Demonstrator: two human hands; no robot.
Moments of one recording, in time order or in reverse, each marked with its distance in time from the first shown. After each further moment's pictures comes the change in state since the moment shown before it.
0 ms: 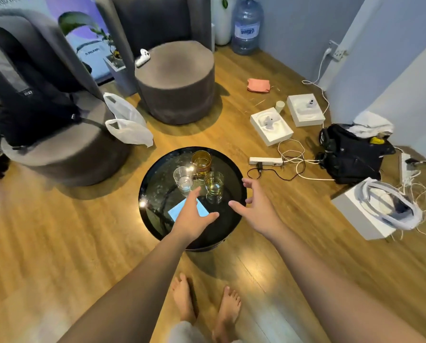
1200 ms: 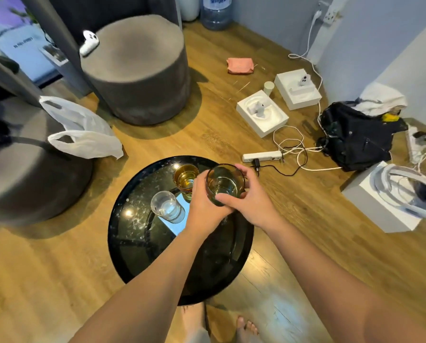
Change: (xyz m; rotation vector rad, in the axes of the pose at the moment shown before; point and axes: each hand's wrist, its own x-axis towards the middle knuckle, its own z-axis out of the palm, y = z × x) left_hand 0.215 -0.007 0.058 -0.221 -0.005 0.258; right_hand 0.192 0.051 0.046 0.245 0.041 0.005
